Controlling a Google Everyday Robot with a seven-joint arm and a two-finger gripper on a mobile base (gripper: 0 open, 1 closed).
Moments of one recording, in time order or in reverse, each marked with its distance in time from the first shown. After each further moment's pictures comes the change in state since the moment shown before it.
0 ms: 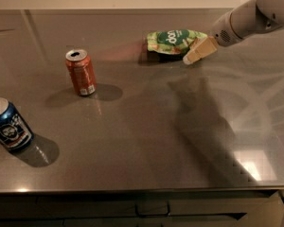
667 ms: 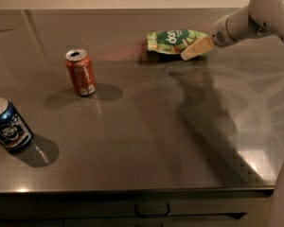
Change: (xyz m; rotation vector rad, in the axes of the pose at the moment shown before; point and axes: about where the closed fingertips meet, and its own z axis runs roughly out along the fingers) arm 0.005 -0.032 0.027 0.078 -0.032 0.124
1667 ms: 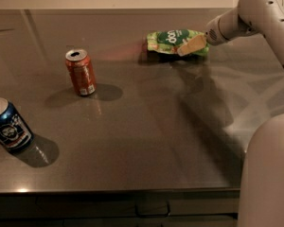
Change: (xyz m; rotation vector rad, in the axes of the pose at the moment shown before) arm -0.005 -0.017 0.040 0.003 0.021 0.083
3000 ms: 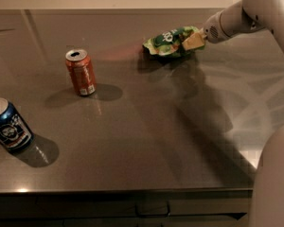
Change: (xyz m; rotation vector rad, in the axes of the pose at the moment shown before) arm -0.013 0.029 -0.023 -0.077 -0.028 -0.041
